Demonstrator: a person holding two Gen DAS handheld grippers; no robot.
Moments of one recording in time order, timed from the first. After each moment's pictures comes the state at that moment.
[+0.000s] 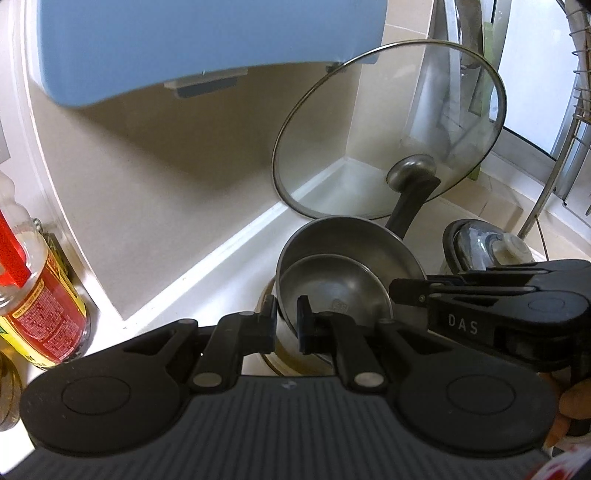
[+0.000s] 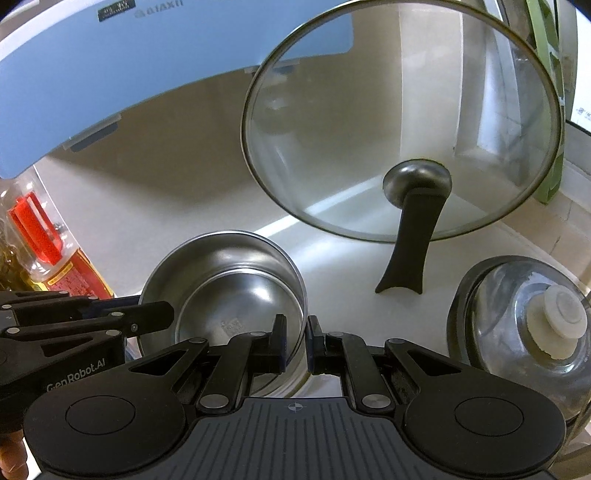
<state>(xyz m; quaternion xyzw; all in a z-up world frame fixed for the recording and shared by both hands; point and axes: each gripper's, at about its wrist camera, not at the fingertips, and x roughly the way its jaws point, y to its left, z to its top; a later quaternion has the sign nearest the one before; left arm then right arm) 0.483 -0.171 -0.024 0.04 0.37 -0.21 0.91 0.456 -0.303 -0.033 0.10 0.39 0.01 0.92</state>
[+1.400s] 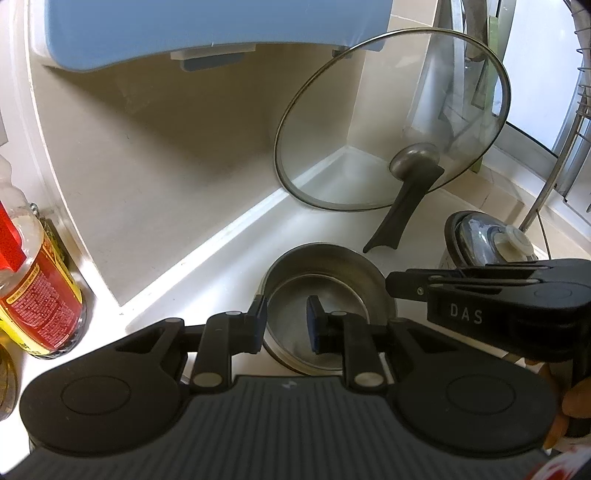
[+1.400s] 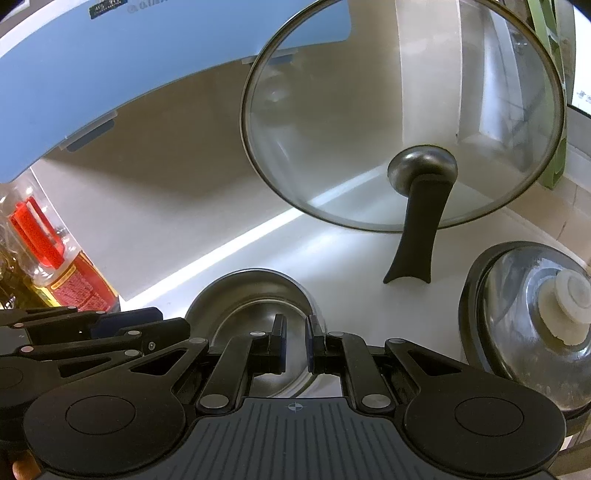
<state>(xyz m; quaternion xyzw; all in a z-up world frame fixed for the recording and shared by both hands) 0.484 -0.166 -0.030 0.03 0.38 -0.21 0.90 0.458 -0.299 -0.036 0.12 0.39 0.01 0.91</state>
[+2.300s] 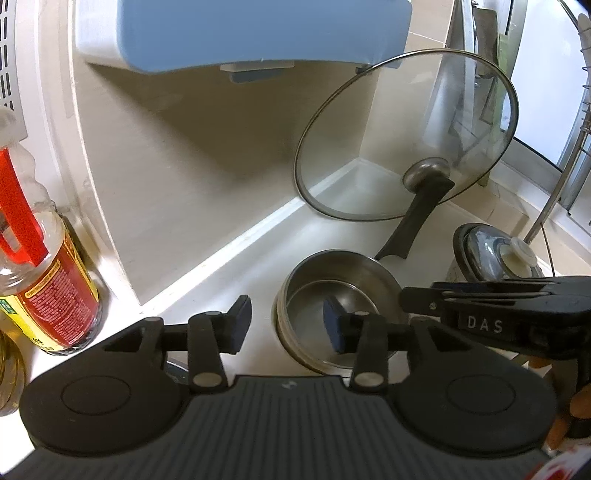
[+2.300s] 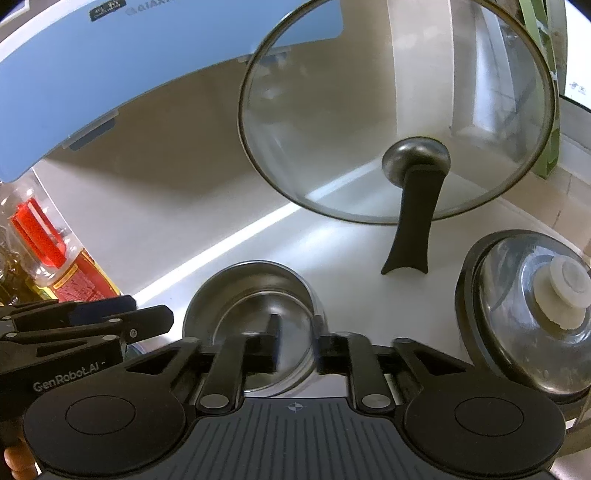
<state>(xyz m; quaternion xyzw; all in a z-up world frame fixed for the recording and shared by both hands) 0.482 -0.149 -0.026 0.02 0.37 -0.20 0.91 0.452 -0.300 -0.037 0.13 0.39 0.01 0.91</state>
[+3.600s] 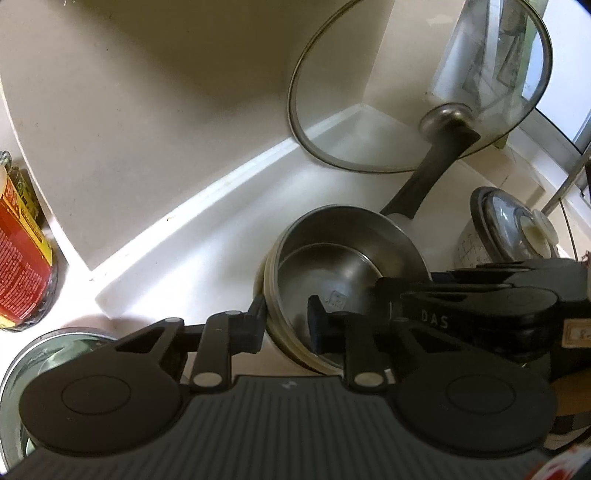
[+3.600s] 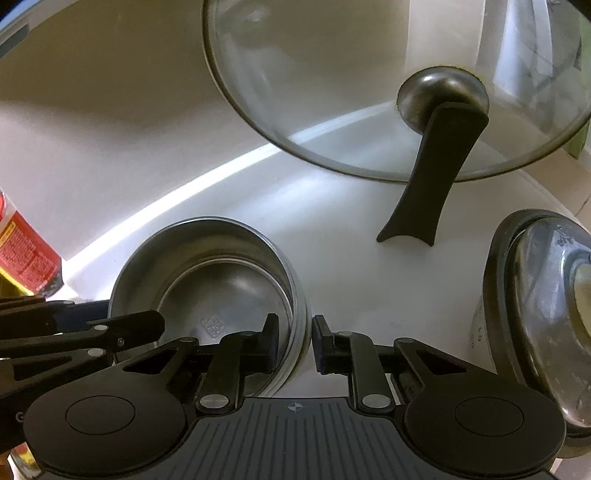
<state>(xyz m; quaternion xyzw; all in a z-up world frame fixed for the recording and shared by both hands) 0.519 -0.173 -0.073 0.02 0.45 -0.21 0.87 0.499 -0.302 -0.090 0.08 0.46 0.00 0.88</state>
